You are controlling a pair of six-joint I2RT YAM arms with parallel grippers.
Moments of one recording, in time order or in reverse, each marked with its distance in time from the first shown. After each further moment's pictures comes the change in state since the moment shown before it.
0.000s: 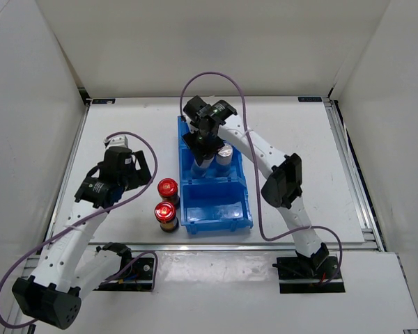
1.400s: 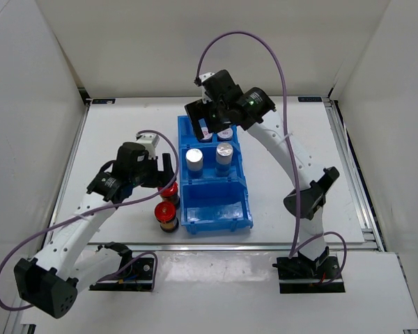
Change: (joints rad) left arm -0.104 0.072 -0.013 0.164 0.321 0.146; right arm -0.012 -0.273 0.026 0.140 0.116 0.101
